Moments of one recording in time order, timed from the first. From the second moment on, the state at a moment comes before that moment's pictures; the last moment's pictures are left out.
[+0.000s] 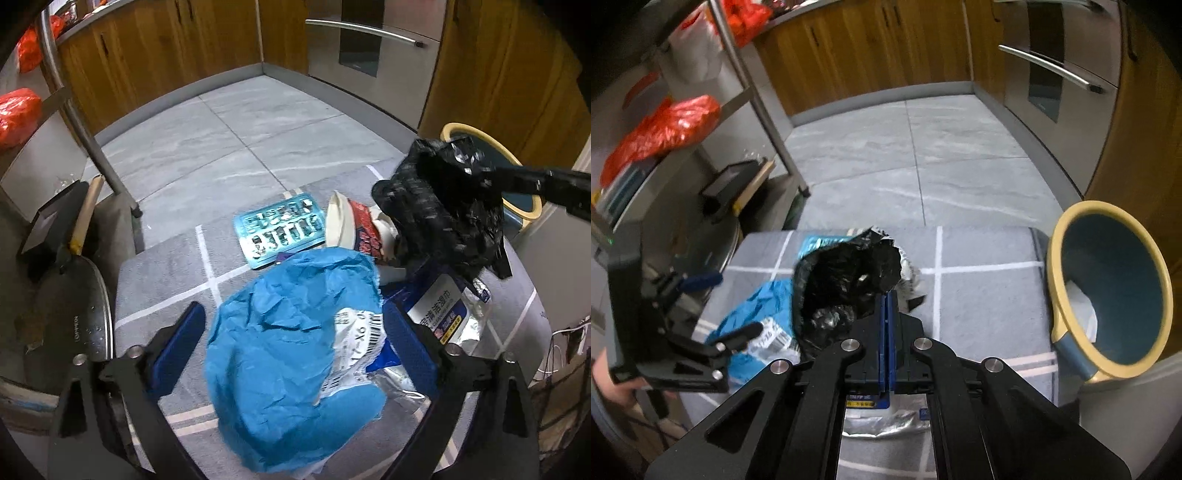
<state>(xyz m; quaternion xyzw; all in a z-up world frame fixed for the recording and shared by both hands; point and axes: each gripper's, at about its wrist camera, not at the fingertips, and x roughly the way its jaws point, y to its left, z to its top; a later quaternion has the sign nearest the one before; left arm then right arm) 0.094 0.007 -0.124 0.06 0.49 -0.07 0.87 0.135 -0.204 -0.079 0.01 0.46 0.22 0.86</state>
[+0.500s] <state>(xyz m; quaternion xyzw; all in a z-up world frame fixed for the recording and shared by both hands) 0.098 -0.015 -0.148 0.08 0.53 -0.10 0.84 0.140 -0.220 -0.070 0.02 0.44 0.22 0.87</state>
